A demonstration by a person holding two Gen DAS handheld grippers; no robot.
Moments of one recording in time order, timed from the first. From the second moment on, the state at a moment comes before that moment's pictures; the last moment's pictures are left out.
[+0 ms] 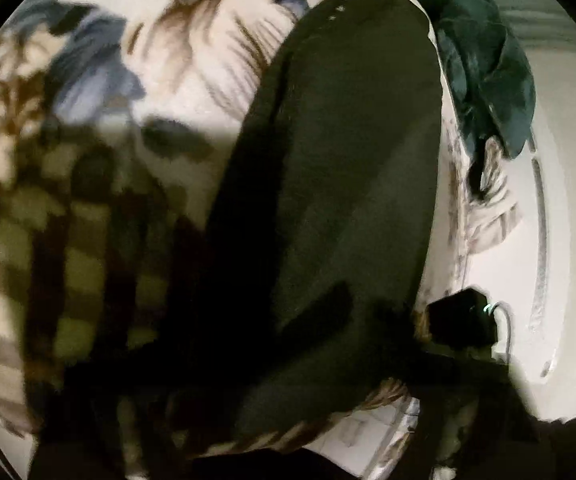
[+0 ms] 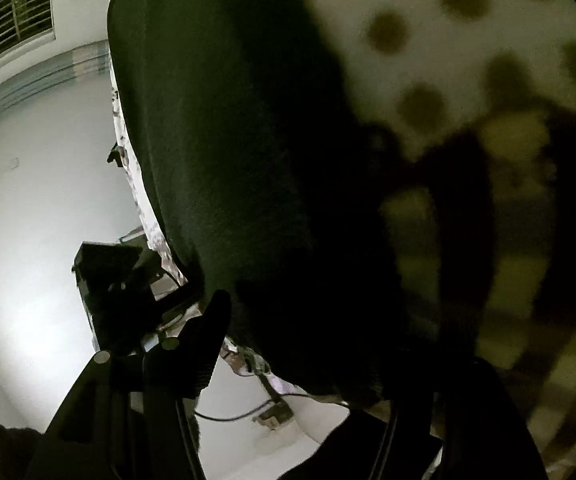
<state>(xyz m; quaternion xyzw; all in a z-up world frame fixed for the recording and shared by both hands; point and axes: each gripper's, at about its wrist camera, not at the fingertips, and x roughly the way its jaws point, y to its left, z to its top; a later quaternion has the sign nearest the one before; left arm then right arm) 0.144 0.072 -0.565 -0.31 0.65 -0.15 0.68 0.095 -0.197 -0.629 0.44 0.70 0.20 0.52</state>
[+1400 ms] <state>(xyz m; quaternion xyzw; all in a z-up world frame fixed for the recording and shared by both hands) 0.599 0.075 -0.525 -0.45 0.56 -0.17 0.67 0.632 -0.244 -0.508 0.42 0.58 0.10 0.69</state>
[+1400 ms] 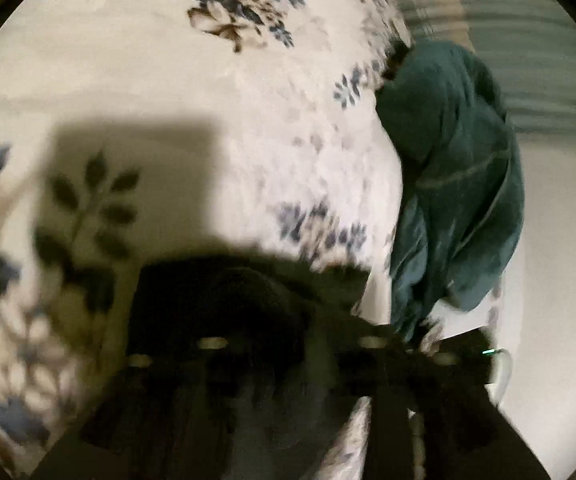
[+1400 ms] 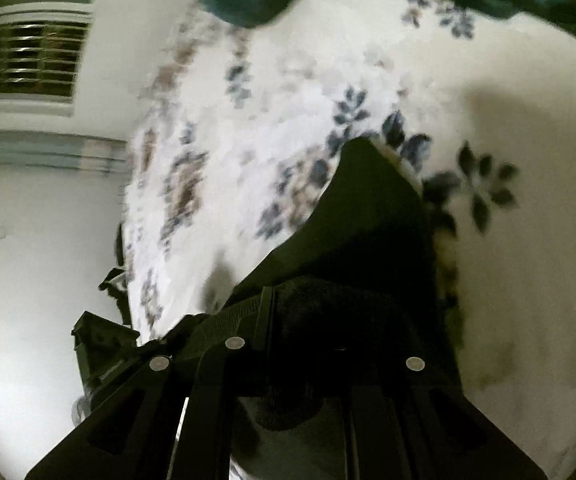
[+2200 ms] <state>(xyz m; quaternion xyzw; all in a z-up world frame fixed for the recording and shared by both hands) 0.629 0.086 -0.549 -0.25 0.60 -0.14 0.75 0.666 -0.229 -0.533 0.17 0.65 0.03 0.74</state>
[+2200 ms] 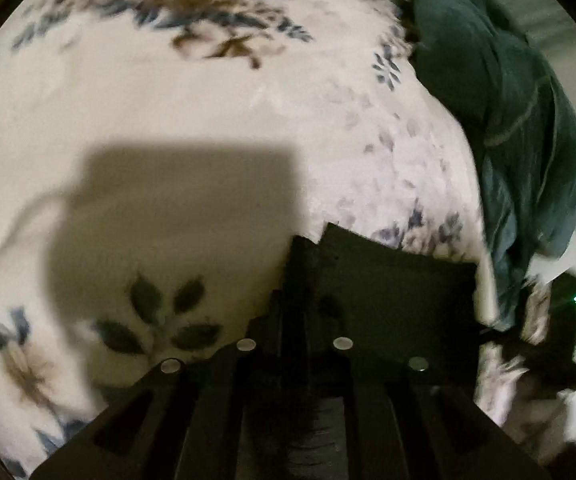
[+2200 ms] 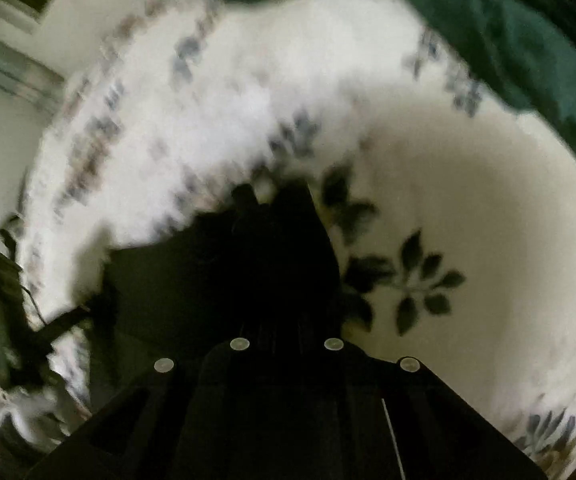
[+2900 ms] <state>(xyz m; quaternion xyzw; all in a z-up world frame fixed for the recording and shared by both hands) 0.362 0.048 -0.548 -0.51 0.51 -0.01 0.69 0.611 -0.273 -0.538 0.19 0.67 0.18 0.69</state>
